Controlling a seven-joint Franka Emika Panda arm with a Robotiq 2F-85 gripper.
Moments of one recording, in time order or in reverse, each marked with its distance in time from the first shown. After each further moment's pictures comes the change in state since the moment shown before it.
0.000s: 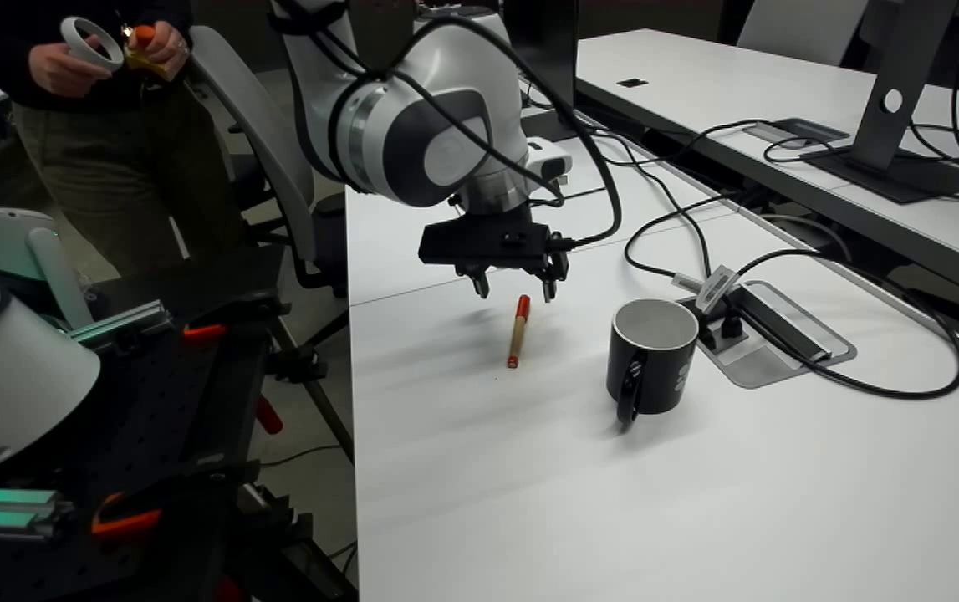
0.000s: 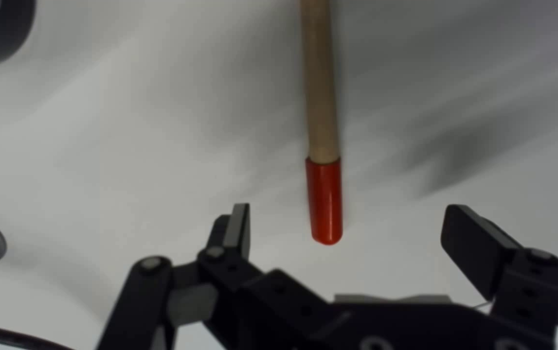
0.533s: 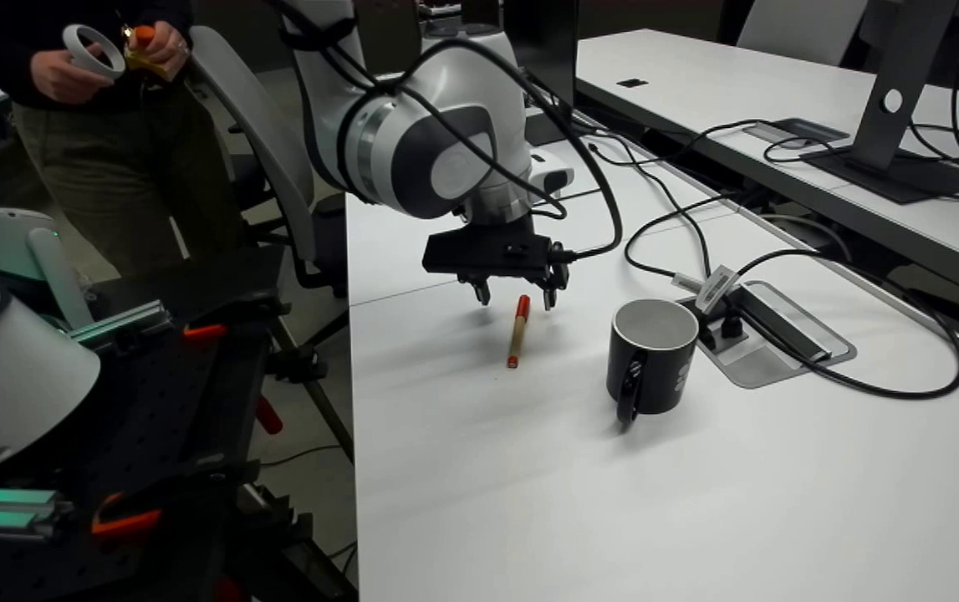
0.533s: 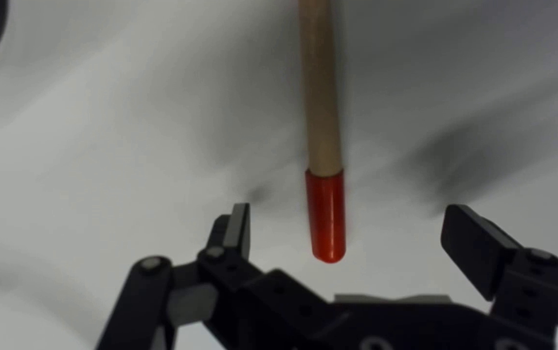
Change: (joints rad) arm -0.005 0.042 0.005 0.033 0.001 -0.005 0.002
